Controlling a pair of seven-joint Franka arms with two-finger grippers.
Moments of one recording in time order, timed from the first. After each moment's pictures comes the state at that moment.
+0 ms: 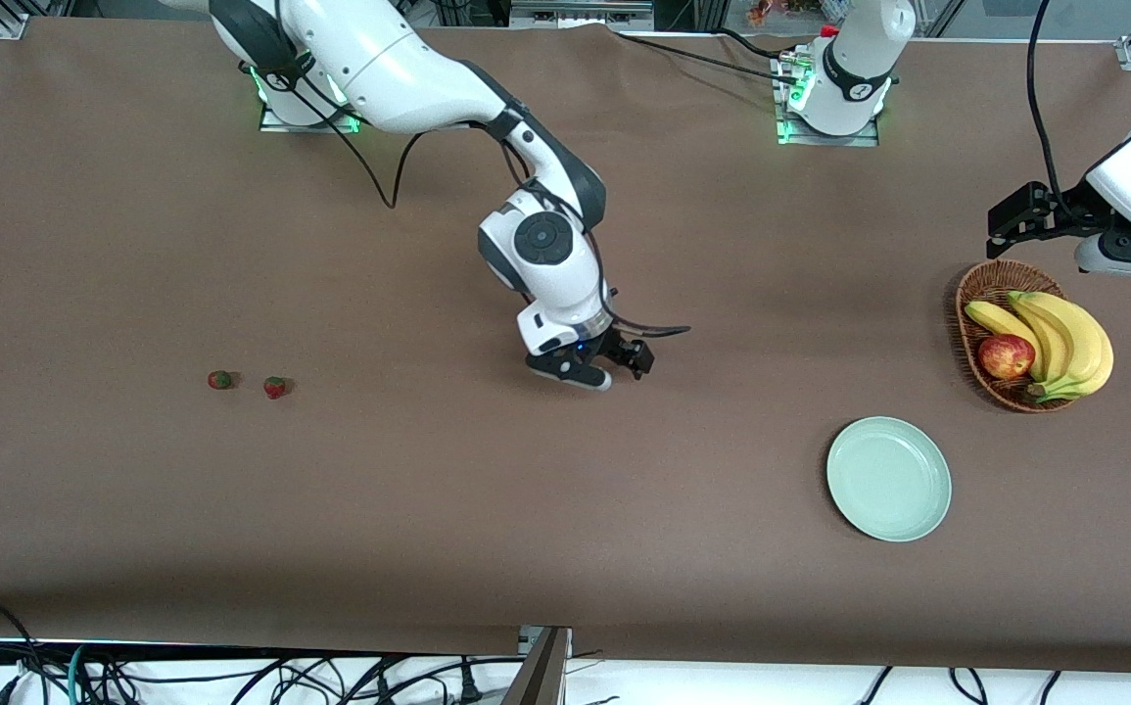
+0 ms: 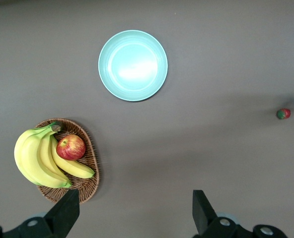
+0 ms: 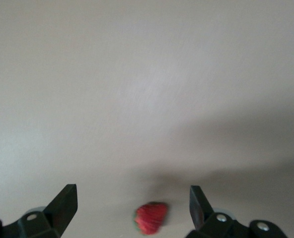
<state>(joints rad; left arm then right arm) 0.02 0.04 -0.08 -1.56 0.03 1.56 0.10 0.70 0.92 0.08 -1.20 0.03 2.39 1.05</state>
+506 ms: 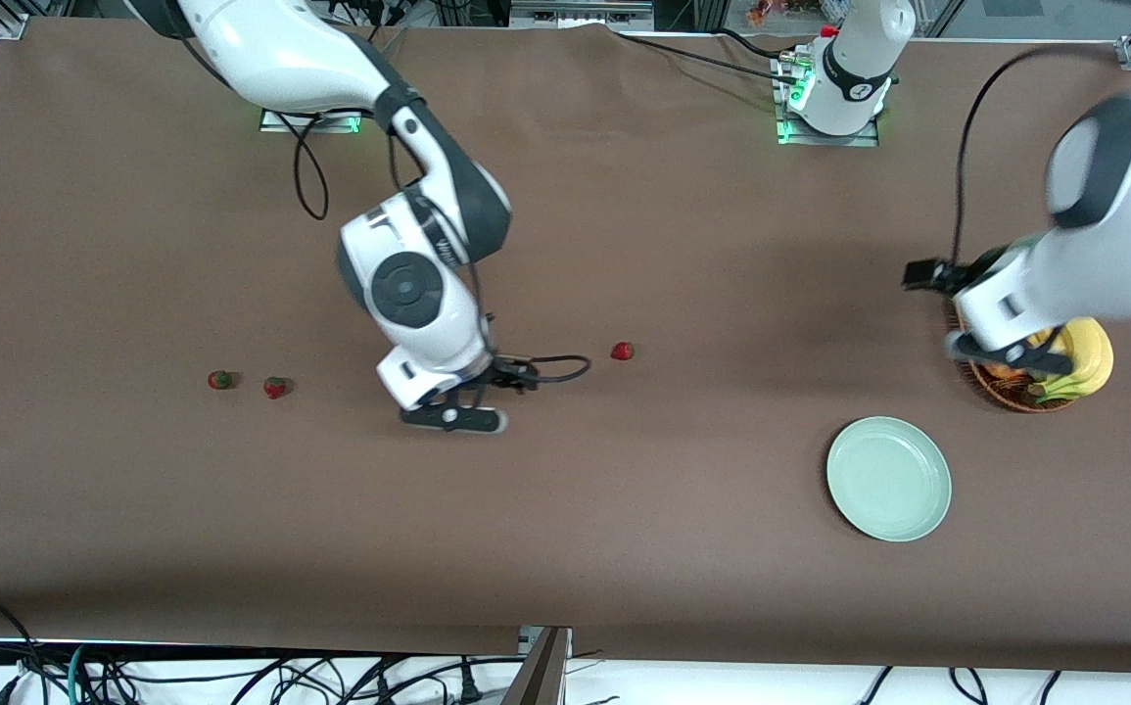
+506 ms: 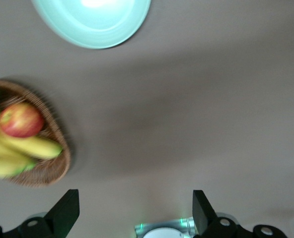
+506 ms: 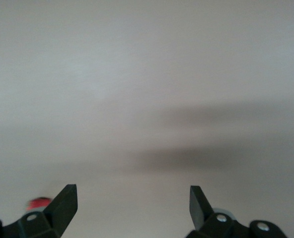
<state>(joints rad) -0.02 0.33 -0.09 -1.57 0.03 1.52 0.10 0.49 0.75 0.05 -1.18 0.03 1.93 0.61</state>
